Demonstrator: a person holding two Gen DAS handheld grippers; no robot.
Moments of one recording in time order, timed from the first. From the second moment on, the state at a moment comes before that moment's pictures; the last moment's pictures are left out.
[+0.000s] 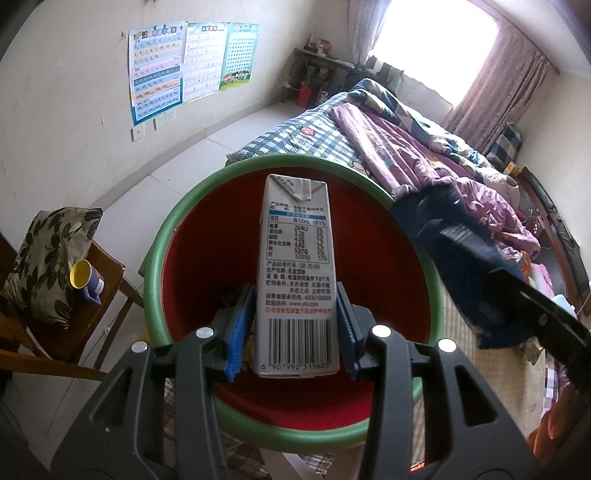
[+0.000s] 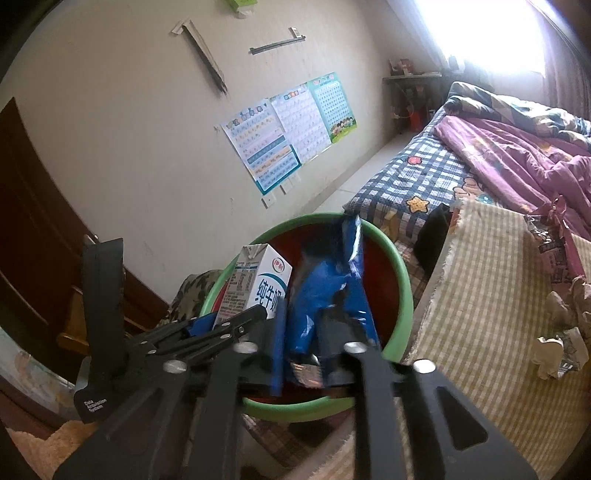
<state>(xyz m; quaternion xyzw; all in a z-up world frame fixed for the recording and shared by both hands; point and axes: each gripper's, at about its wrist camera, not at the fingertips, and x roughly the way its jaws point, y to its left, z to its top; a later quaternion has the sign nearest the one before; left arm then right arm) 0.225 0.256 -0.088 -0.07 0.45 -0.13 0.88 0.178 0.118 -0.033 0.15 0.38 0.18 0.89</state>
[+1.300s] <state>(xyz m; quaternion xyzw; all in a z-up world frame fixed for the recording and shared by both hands) 0.095 0.138 -0.064 -0.05 0.43 -0.12 0.89 0.013 -0.079 -0.038 0.24 0.36 0.11 0.90</state>
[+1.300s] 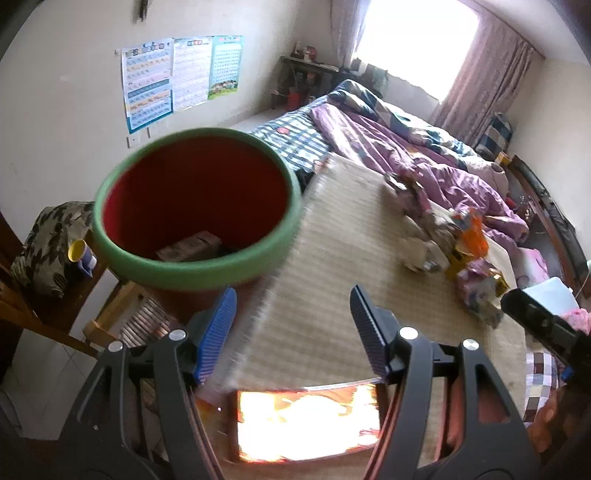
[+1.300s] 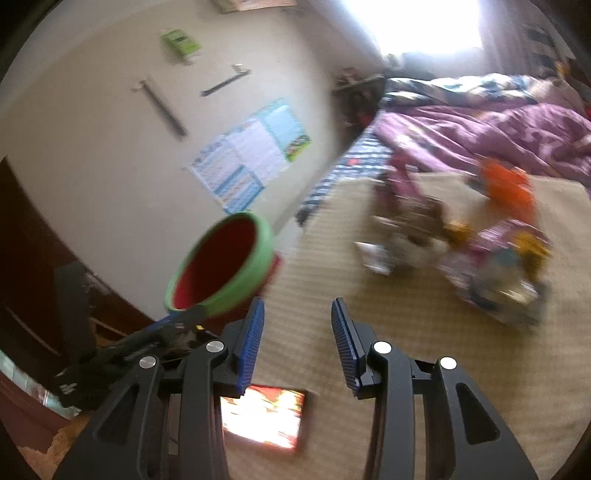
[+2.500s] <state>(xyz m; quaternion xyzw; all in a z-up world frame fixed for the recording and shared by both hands) 0.151 -0.009 -0.102 -0.02 0.48 -0.13 0.87 -0.003 -0.216 -0.121 0.28 0.44 0.08 0.85</state>
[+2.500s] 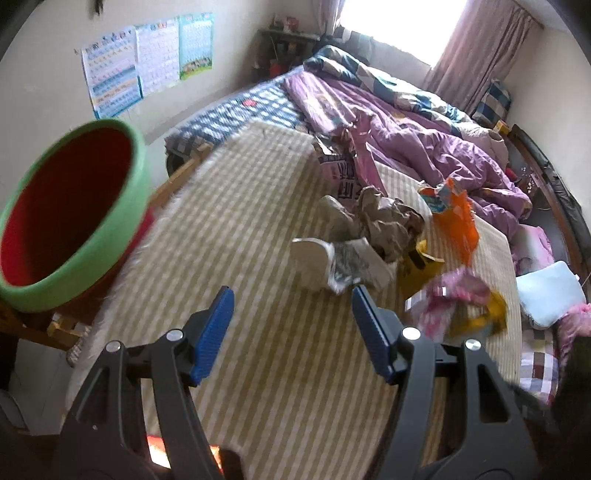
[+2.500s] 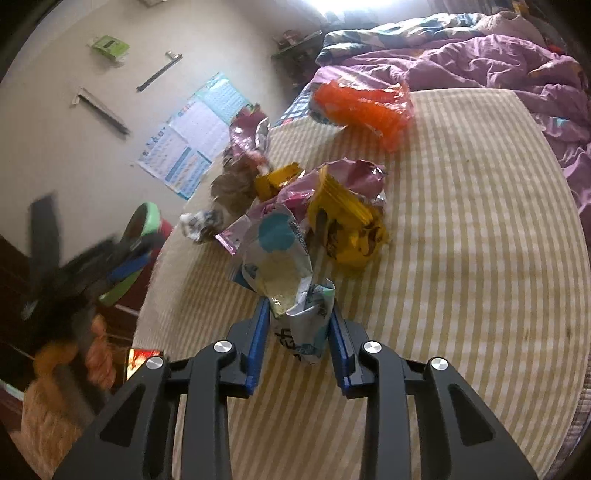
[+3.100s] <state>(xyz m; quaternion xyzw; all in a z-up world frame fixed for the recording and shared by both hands) 0.190 -0.036 -0.136 0.01 0.52 -0.13 0.84 -0.020 -0.208 -0.105 0.28 0.43 0.11 0.85</state>
